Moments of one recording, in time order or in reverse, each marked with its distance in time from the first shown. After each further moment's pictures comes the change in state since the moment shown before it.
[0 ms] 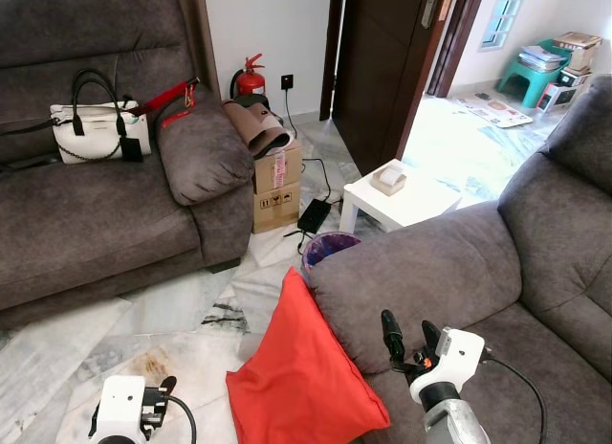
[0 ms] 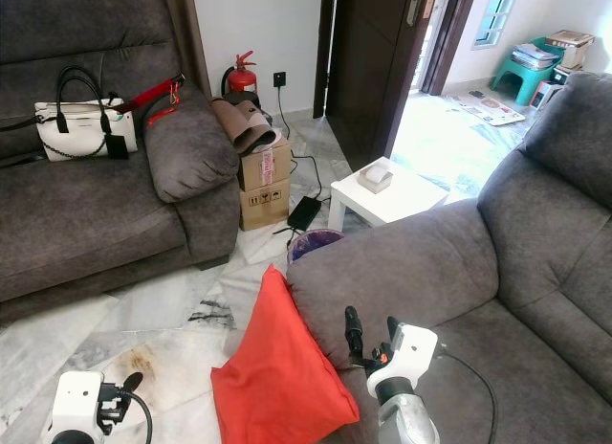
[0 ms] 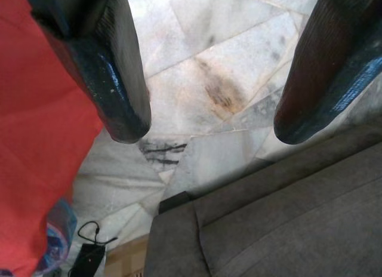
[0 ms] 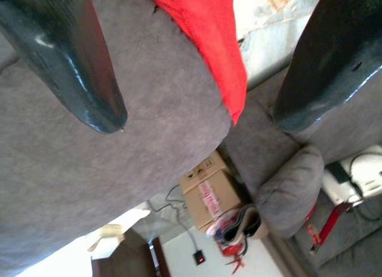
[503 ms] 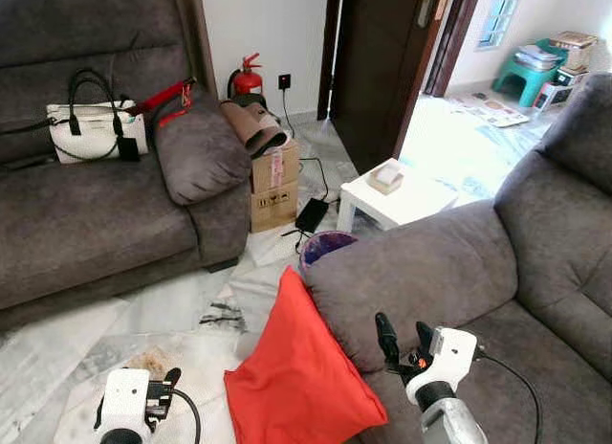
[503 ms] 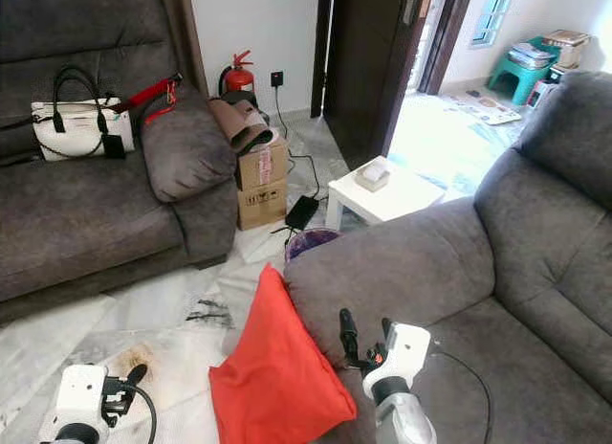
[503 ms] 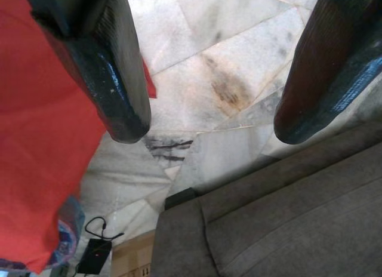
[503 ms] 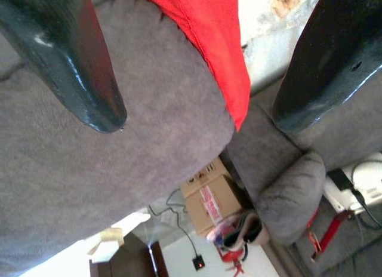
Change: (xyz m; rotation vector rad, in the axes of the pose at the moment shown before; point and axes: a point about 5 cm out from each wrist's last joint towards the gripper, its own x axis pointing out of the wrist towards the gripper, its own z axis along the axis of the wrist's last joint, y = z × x) left arm 0.002 -0.006 0.002 -0.010 -0.009 -0.011; right arm 0.000 -0.002 0.000 -0.018 0.021 0.001
